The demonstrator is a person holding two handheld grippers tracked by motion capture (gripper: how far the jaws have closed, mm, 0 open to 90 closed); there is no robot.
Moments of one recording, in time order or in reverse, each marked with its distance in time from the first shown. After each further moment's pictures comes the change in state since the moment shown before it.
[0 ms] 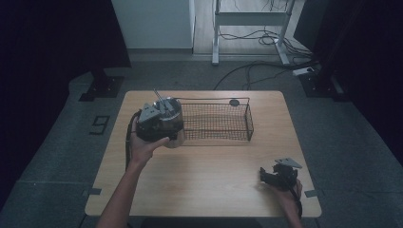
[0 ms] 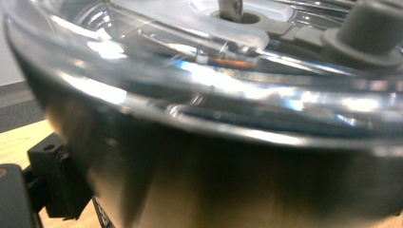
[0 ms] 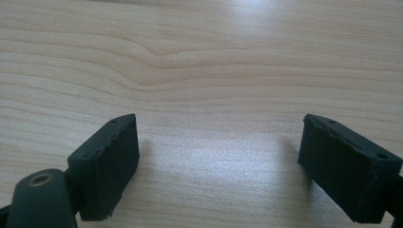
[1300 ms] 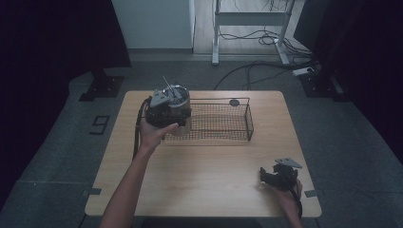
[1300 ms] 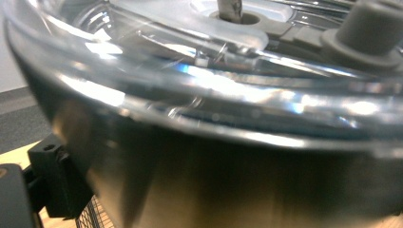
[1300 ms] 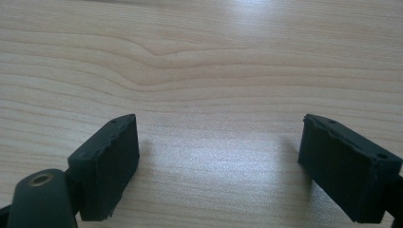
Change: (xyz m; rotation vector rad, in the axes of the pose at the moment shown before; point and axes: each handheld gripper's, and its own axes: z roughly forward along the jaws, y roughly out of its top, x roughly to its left) left arm 0.004 0.029 0.037 -0.003 0.003 0.006; right arm 0.000 0.000 0.000 -0.003 -0.002 0.004
